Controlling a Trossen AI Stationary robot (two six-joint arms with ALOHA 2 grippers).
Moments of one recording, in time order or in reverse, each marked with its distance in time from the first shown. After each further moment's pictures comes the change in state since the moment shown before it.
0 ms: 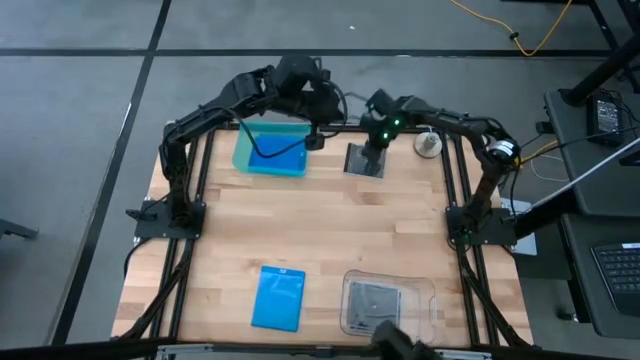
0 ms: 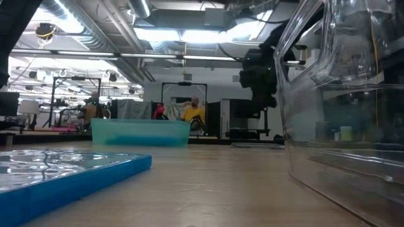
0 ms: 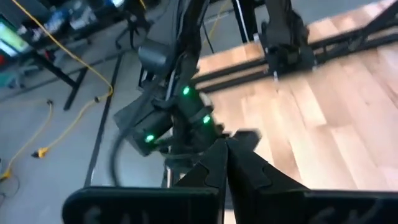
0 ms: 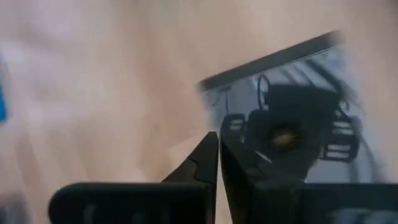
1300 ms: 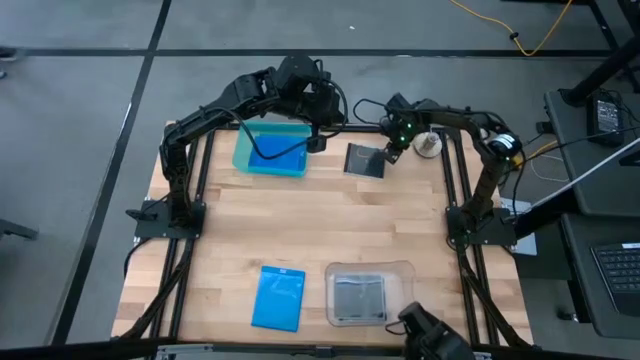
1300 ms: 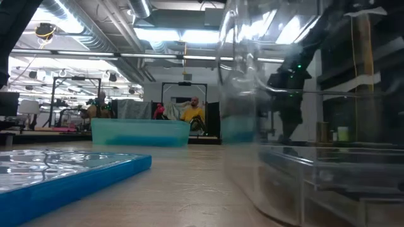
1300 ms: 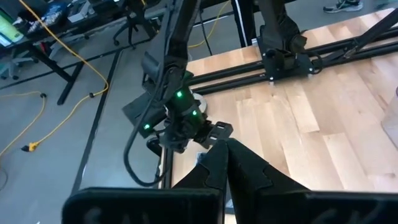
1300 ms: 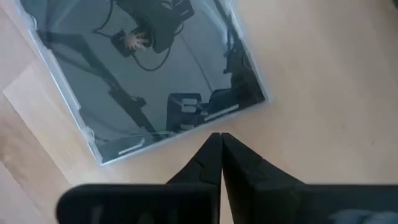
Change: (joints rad) left arm -0.009 0.001 0.000 -0.001 -0.005 -0.056; right arm -0.192 0.039 -0.184 0.052 0.219 -0.159
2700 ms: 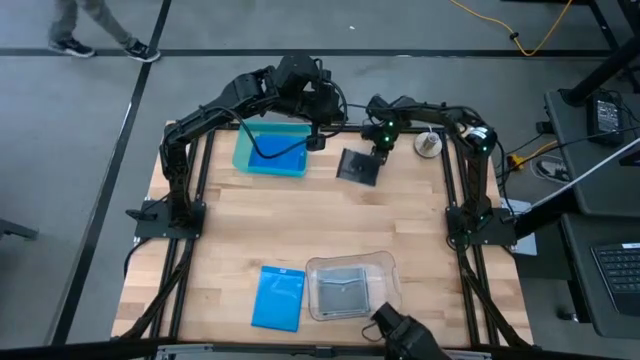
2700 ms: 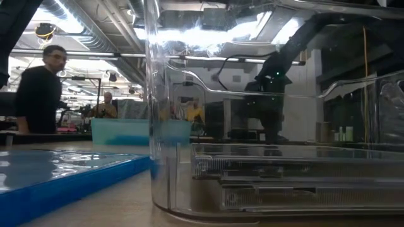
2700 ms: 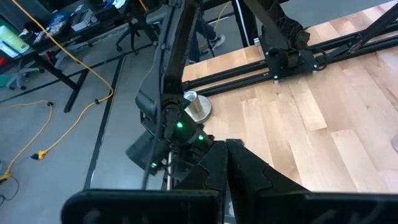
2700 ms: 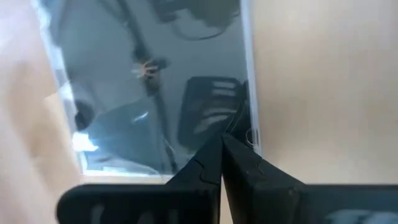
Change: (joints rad) left arm 0.009 0.000 0.000 0.006 -0.002 0.050; right arm 0.096 0.218 0.215 -0.139 -0.069 -0.128
